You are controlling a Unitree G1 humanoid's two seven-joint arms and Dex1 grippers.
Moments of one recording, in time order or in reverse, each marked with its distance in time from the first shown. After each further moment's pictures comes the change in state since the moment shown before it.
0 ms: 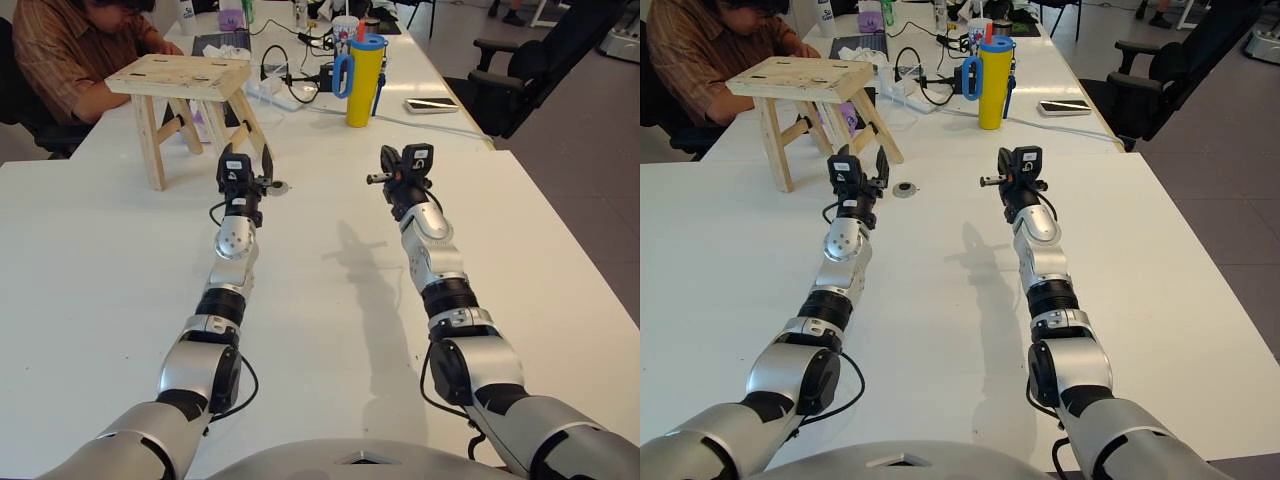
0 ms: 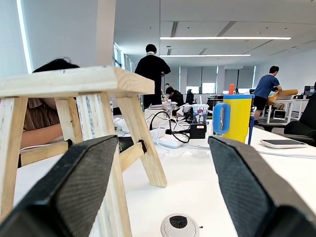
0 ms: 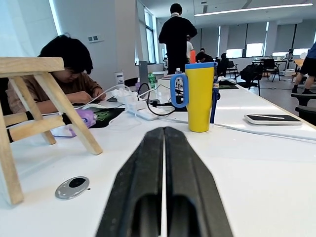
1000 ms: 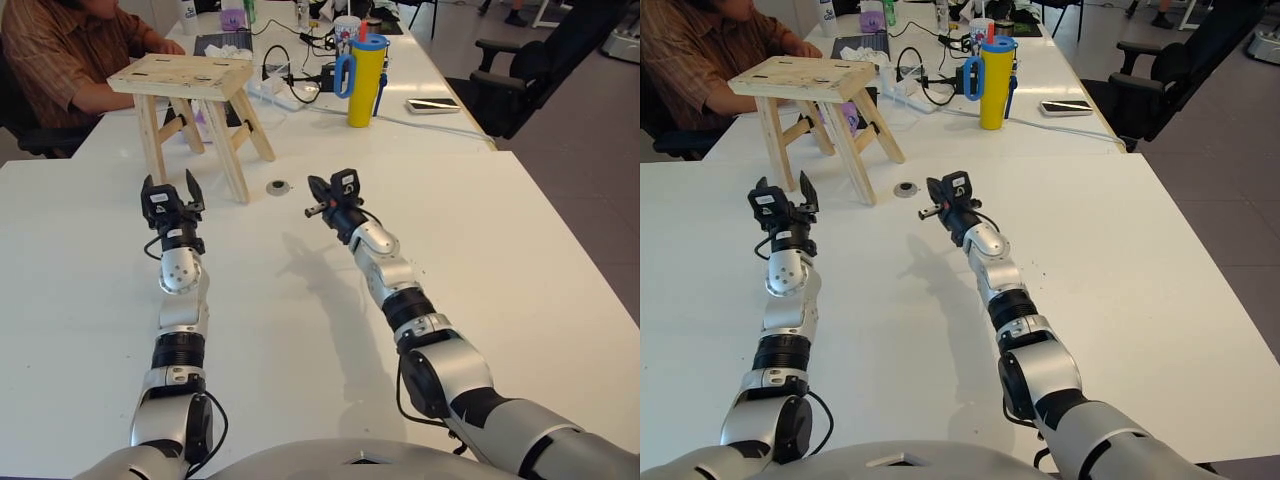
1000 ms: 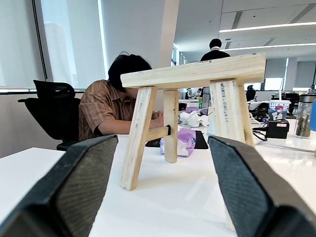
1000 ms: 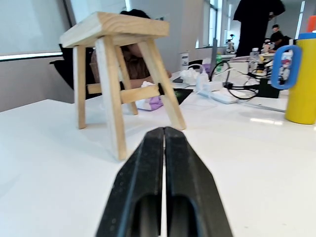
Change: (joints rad) left arm 0.299 0.109 0.131 -0.399 0.009 0.149 0.085; right arm 0.001 0.166 0.138 0.105 -0.041 -0.030 0.160
